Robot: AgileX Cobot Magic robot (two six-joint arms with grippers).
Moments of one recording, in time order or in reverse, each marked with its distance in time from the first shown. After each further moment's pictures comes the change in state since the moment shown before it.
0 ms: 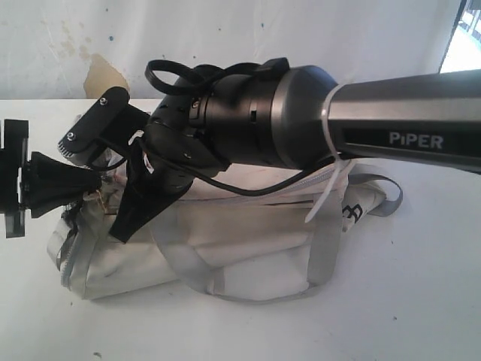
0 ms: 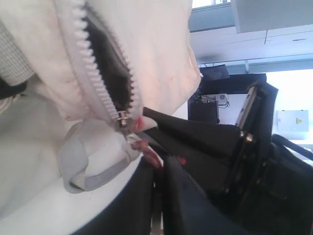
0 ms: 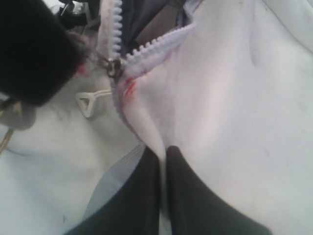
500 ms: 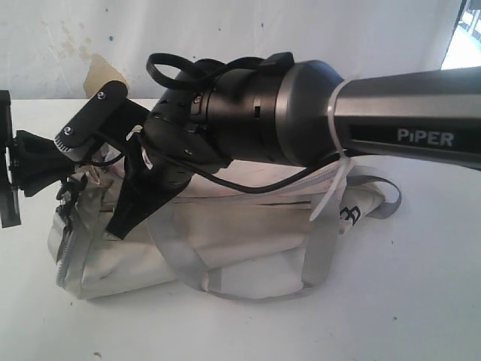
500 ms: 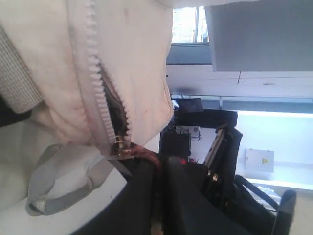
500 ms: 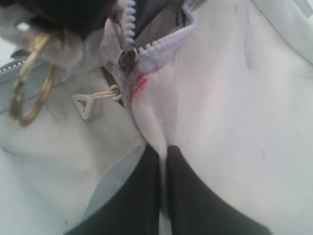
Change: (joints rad) left arm 0.033 -0.031 0.002 -0.104 -0.004 -0.127; right arm 0.000 -0.009 0.000 0.000 -0.003 0.002
